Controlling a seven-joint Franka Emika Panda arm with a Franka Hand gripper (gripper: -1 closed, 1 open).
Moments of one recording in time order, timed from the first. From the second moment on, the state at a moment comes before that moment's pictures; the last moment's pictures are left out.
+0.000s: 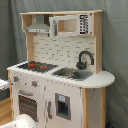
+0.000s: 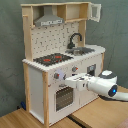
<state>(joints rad) -0.61 -1.46 1.50 -2.24 -0.22 2.96 -0.59</state>
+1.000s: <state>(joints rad) -0.52 -1.46 1.37 -2.24 -0.22 2.71 -0.69</state>
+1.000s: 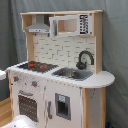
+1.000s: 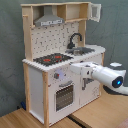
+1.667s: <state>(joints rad) -0.45 -1.47 1.24 -2.24 -0.23 2.54 -0.69</state>
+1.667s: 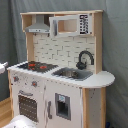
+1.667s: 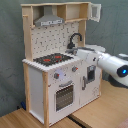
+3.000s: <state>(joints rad) -0.38 -1.50 0.96 -2.24 -0.30 2.28 -0.60</state>
